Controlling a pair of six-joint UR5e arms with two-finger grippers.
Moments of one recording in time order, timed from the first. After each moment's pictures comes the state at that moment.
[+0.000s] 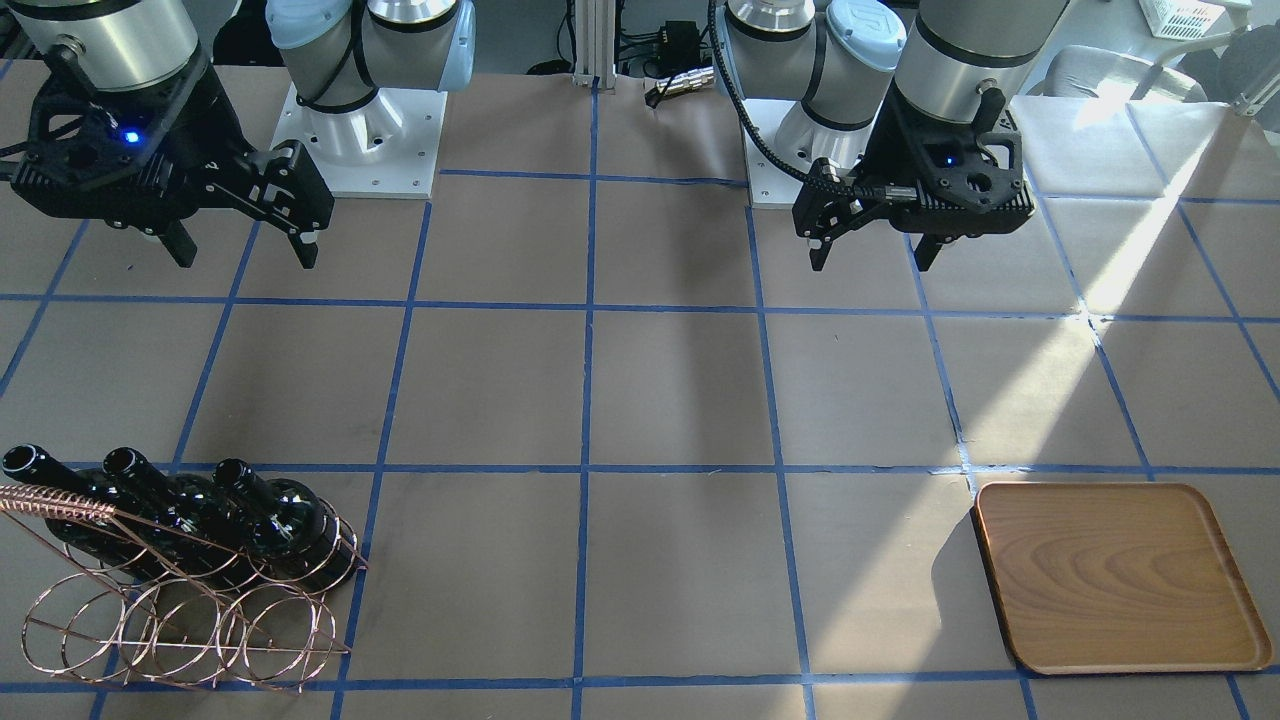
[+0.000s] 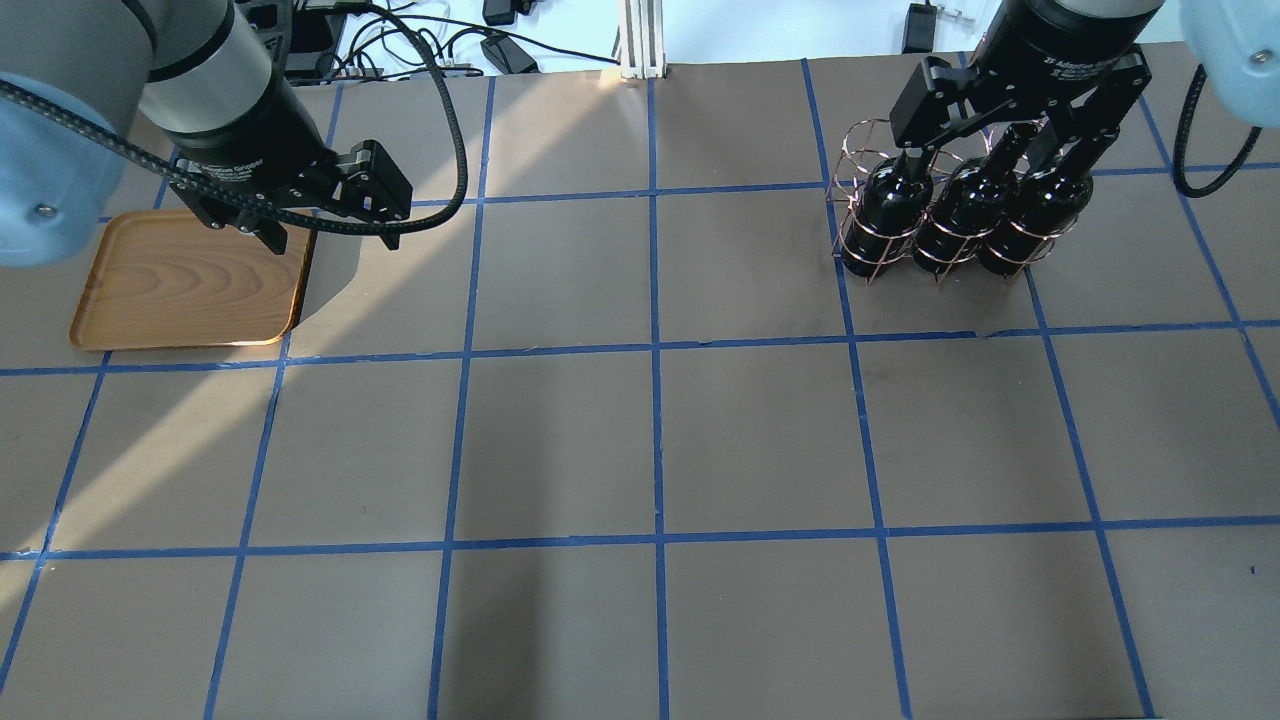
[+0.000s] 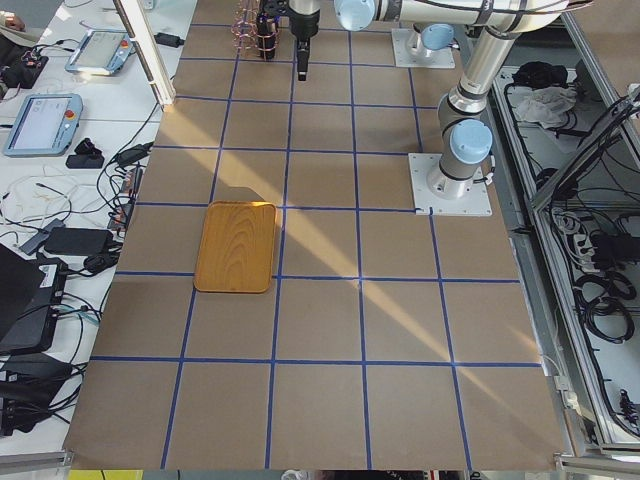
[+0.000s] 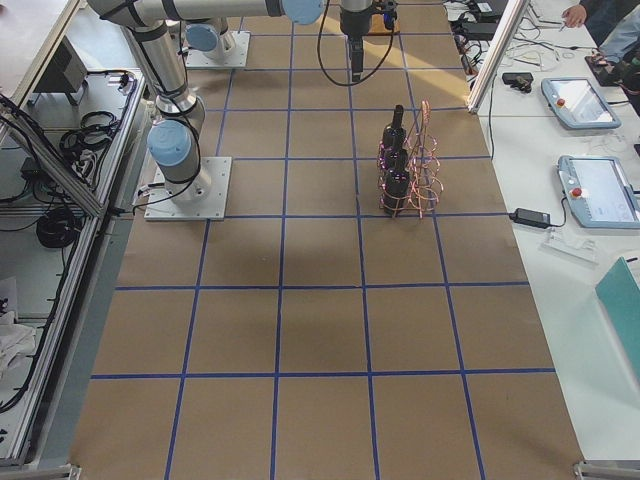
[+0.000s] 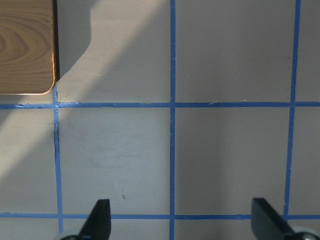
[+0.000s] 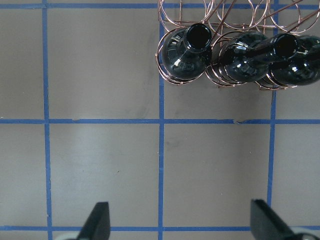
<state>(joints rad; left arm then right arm) -1.58 -1.54 -1.59 -1.52 1.60 -0.02 1.54 -1.56 1.49 -1.59 -1.57 -0.05</state>
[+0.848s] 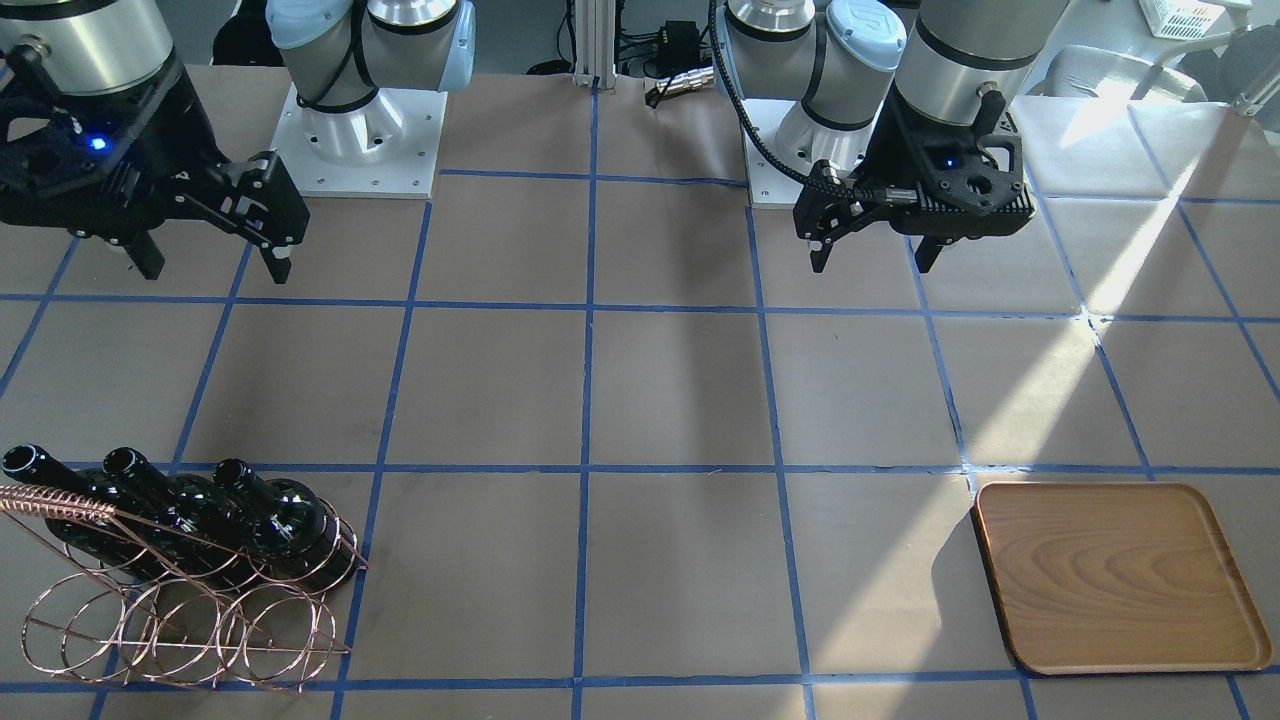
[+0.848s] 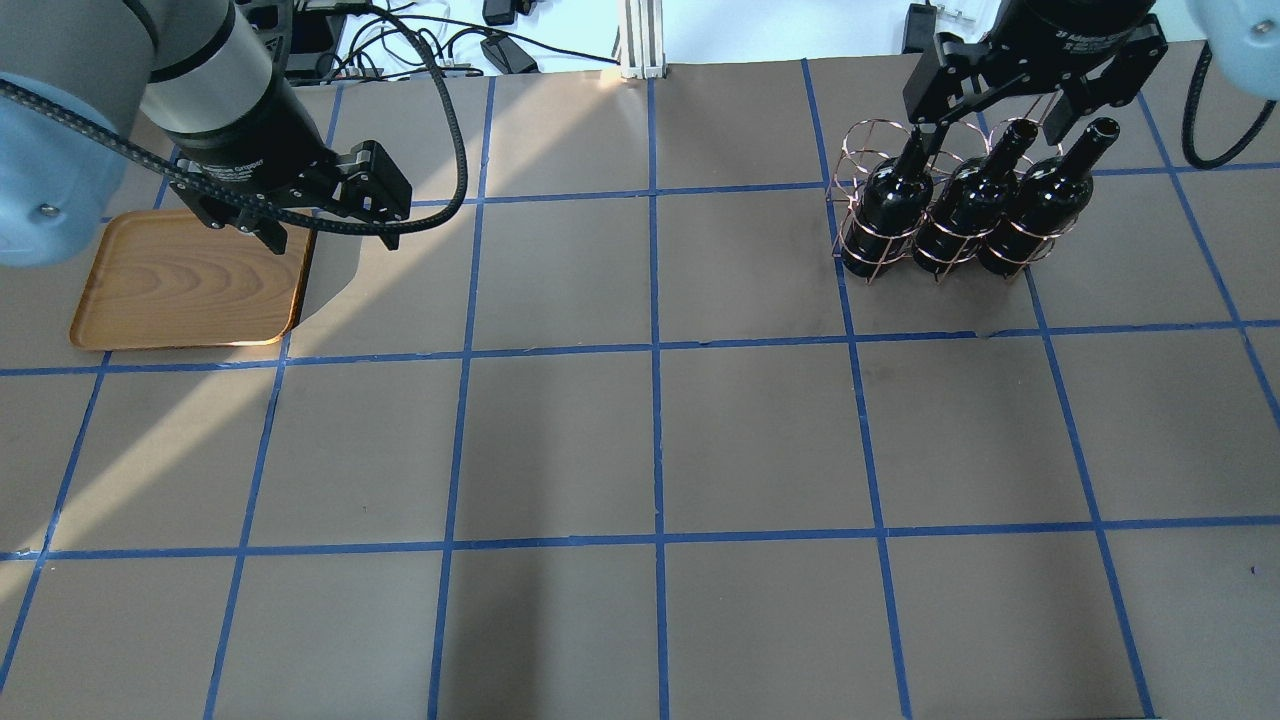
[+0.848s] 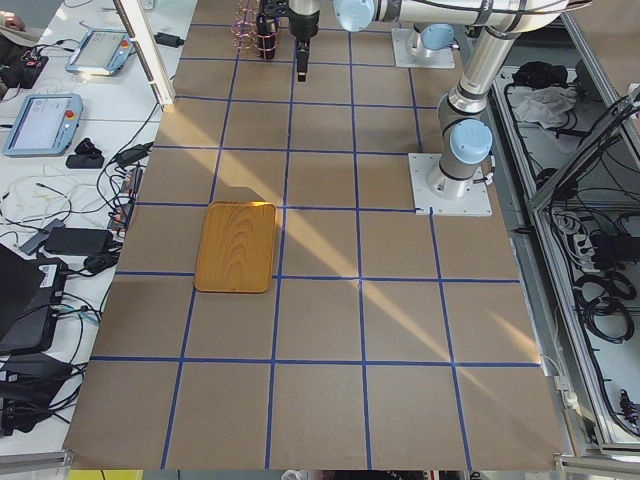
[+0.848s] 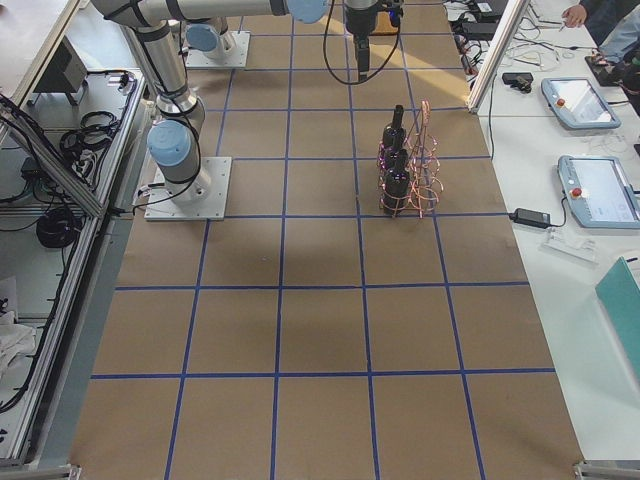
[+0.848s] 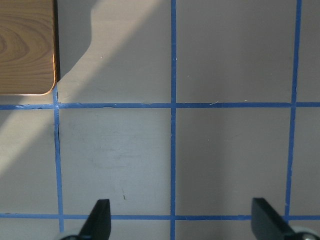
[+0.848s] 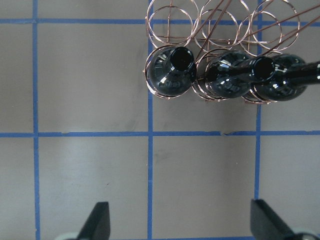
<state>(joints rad) -1.58 -1.55 -1.59 -1.52 1.60 -0.02 1.53 -1.50 1.42 -1.61 -1.62 -0.05</state>
